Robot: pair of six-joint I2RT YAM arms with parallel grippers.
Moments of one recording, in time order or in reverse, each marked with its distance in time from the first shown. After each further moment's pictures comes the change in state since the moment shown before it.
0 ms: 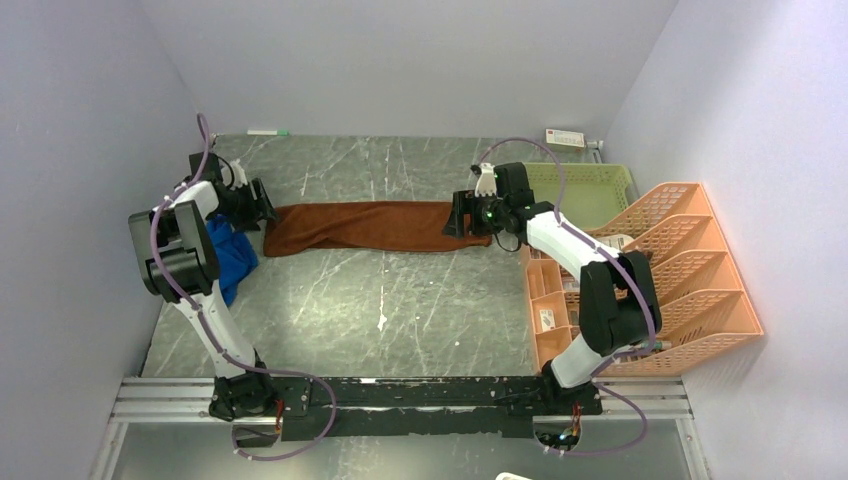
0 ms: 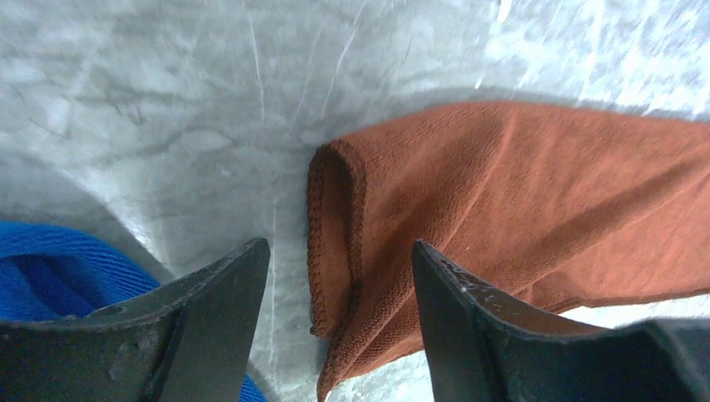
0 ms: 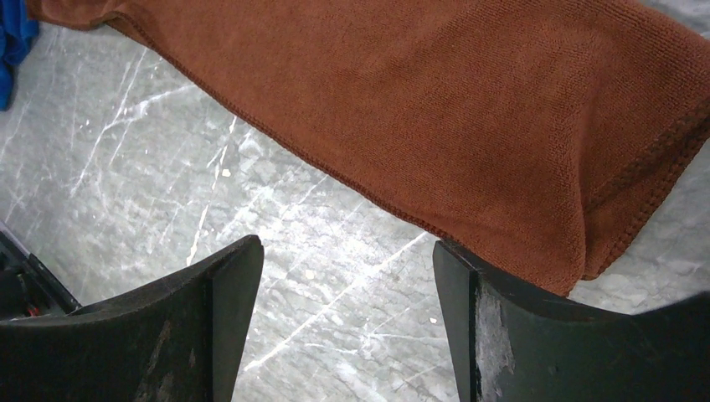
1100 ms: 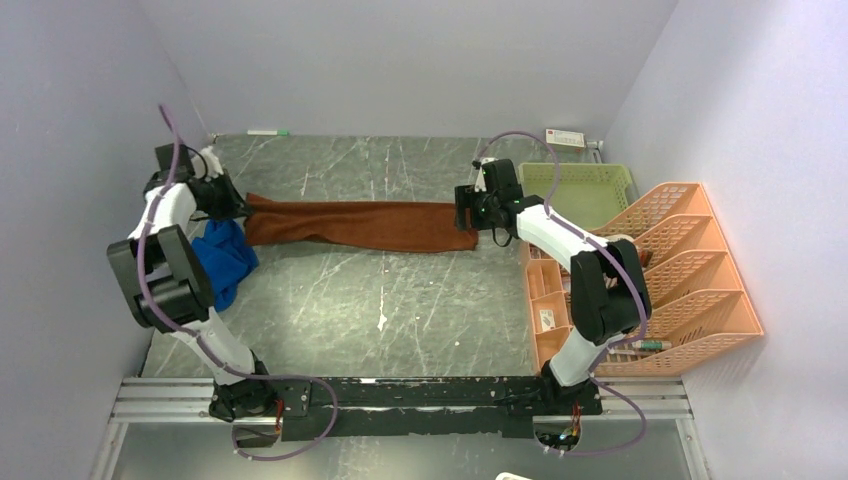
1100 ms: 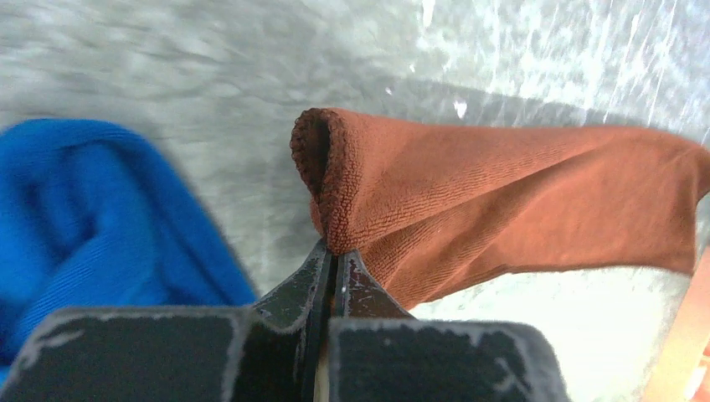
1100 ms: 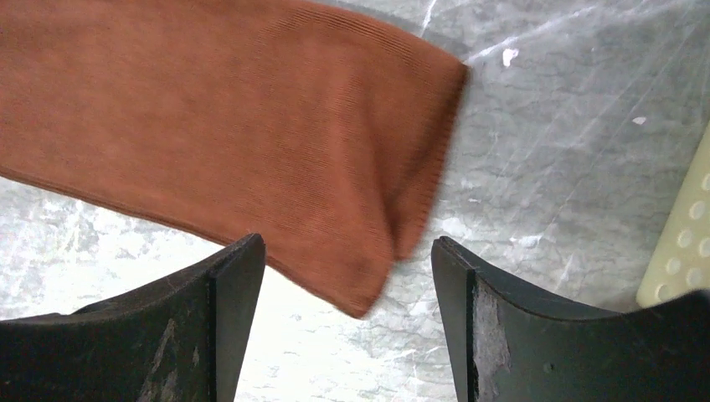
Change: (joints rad) left arm 0.059 -0.182 -0.055 -0.076 0.066 -0.010; right arm 0.034 0.067 0.075 -0.026 0.377 -0.015
